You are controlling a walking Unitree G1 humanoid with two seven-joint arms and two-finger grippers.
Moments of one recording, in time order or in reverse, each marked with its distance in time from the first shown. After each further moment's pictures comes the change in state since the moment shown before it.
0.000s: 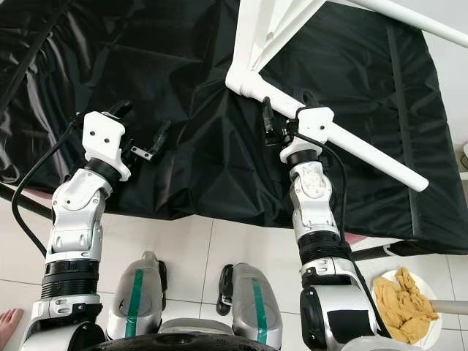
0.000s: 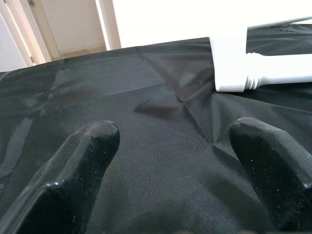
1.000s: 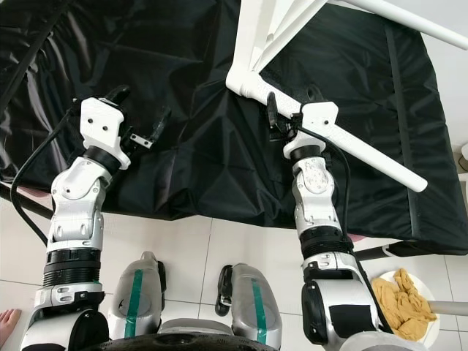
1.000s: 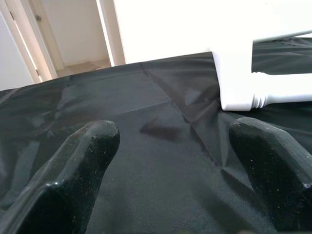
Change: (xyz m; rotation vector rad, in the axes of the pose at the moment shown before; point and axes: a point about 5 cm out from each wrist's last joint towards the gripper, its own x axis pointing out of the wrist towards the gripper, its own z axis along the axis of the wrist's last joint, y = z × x) left arm 0.012 0.006 0.009 0.023 -0.042 0.008; right arm 0.002 -0.007 -0.011 -0.015 0.076 -0.041
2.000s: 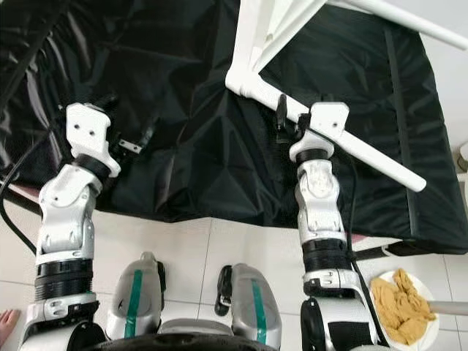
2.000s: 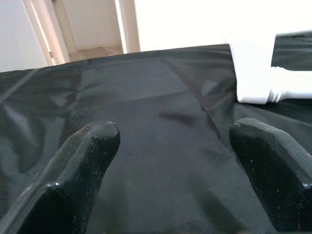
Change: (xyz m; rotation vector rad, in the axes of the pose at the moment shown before) left arm -0.016 0.011 0.009 -0.039 0.059 0.064; right arm -0.004 -0.004 0.039 -0.006 -0.059 -0.085
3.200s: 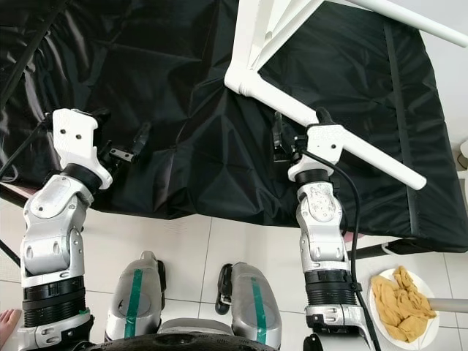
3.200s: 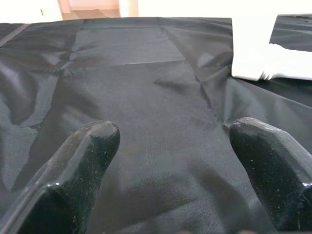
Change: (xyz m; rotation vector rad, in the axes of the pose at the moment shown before) left arm -0.020 -0.007 0.003 -0.102 0.118 0.004; right arm -0.041 0.002 -0.007 -0.020 0.039 0.038
